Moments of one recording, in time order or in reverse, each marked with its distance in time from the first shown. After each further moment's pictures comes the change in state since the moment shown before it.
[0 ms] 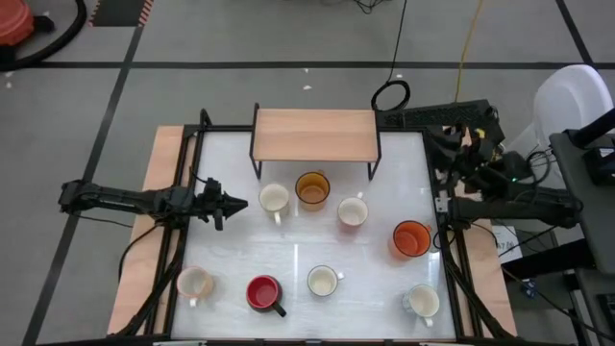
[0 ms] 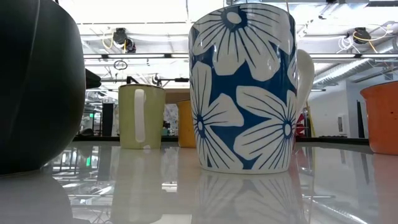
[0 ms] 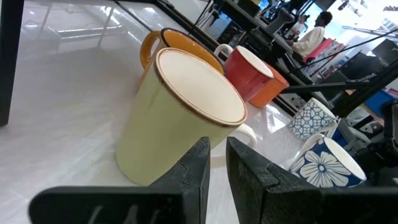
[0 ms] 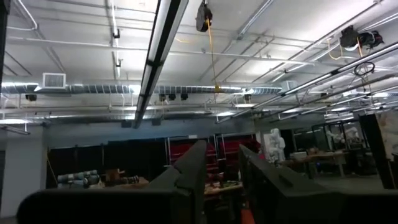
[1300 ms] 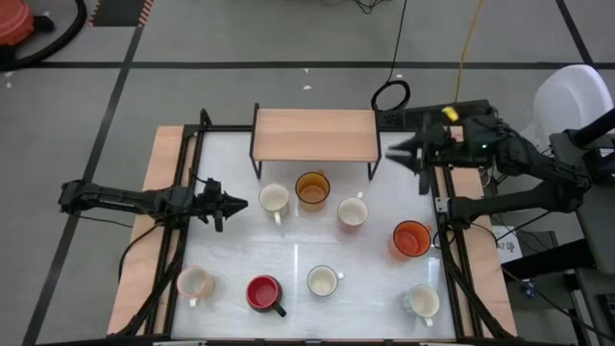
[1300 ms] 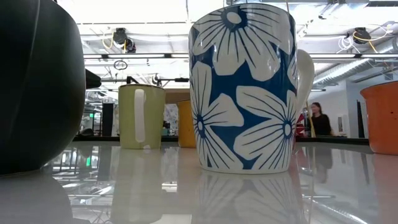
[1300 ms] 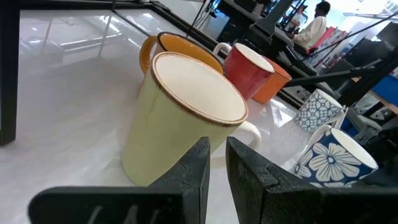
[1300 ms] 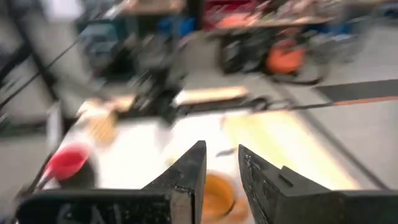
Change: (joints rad) left arm 0.000 0.000 0.000 0.000 -0.001 0.085; right arm 0.000 0.443 0.695 -1.081 -0.250 0.015
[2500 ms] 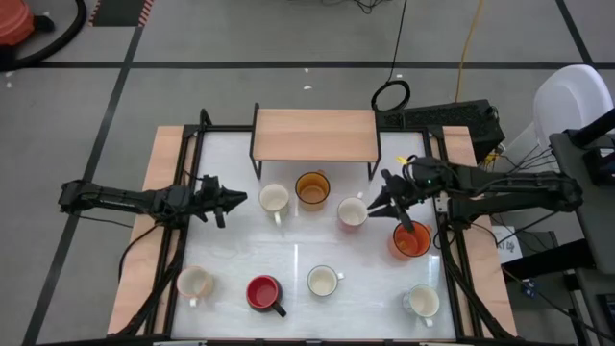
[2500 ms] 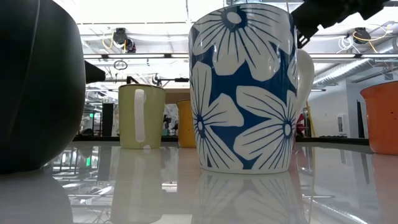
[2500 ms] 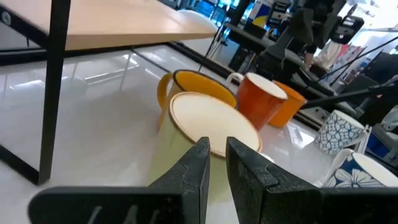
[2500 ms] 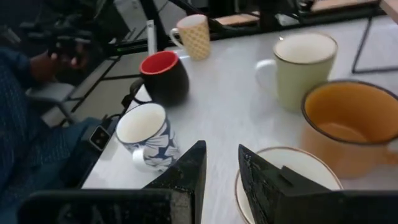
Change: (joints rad) left arm 0.000 0.000 0.000 0.073 -0.108 0.097; right arm 0.041 -0.043 -0.600 0.404 -0.380 0.091
